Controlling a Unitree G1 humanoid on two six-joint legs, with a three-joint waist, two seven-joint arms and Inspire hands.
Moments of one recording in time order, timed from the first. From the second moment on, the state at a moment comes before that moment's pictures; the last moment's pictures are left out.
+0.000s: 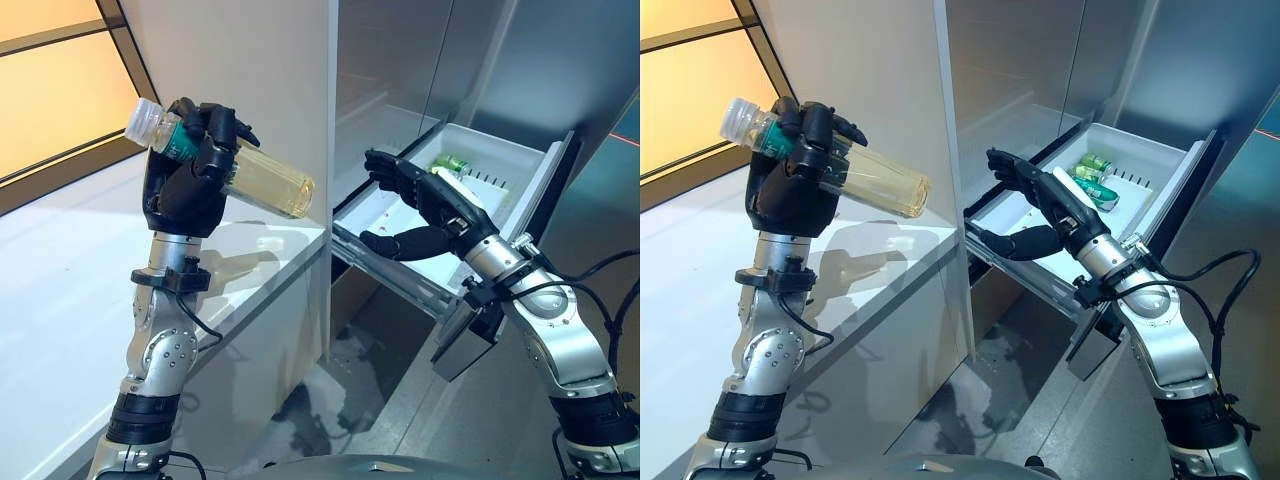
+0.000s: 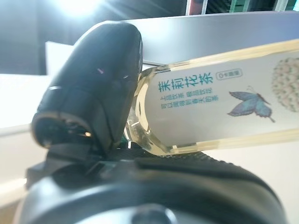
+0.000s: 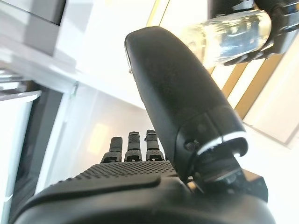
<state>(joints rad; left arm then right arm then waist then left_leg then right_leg) -0.18 0.37 0.00 -0.27 -0.95 -0.24 -0.20 -0.20 -0.58 0.08 -0.36 0.26 0.15 0.31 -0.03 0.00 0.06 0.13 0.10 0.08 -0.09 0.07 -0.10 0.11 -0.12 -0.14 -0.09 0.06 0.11</state>
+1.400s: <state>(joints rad) -0.26 0.47 -0.28 -0.26 -0.62 -0.13 -0.10 -0.40 -0.59 0.33 -0.31 0.49 0.35 0.26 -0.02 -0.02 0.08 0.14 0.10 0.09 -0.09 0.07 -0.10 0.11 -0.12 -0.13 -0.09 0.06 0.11</state>
